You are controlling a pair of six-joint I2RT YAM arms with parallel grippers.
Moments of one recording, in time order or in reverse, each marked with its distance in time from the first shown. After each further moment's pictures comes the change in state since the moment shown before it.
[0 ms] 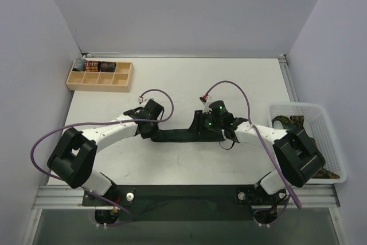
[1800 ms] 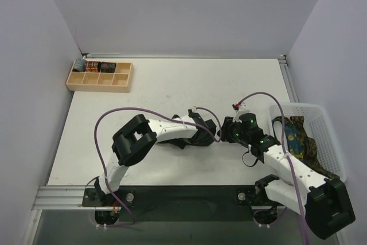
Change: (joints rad) left arm -0.444 0.604 0.676 -0.732 -0.568 0.102; right arm -0.191 -0.509 -0.270 -0.221 0.196 -0.112
